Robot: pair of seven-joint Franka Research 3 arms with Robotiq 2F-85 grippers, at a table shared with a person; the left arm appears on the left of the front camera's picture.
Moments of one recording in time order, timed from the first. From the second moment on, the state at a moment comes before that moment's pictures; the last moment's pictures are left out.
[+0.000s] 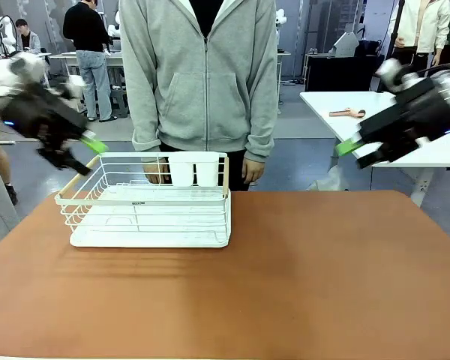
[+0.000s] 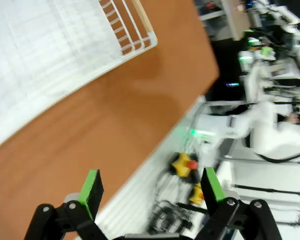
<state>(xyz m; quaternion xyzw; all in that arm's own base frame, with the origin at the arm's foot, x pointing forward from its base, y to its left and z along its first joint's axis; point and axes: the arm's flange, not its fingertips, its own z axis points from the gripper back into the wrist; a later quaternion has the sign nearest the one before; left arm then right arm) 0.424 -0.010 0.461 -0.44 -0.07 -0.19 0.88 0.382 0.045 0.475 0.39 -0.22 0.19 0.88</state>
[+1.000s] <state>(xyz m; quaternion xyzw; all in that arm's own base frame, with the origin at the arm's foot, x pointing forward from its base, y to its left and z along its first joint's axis) 0.422 0.230 0.435 -0.62 -0.07 0.00 0.78 0.346 -0.145 0.420 0.58 -0.21 -0.01 0.79</state>
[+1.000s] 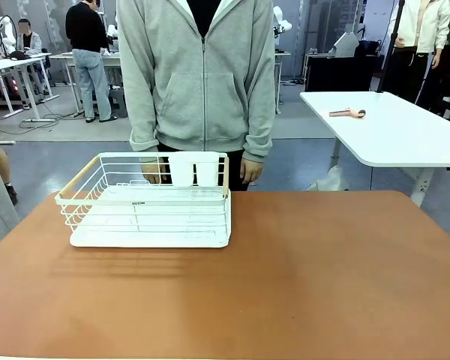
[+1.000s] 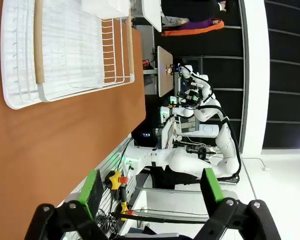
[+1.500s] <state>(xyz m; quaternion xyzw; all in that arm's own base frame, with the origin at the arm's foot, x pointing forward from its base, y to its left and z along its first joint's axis) 0.421 0.232 0.435 -0.62 -0.07 0.01 0.78 0.342 -0.151 0.418 0.58 -0.21 -0.02 0.79</state>
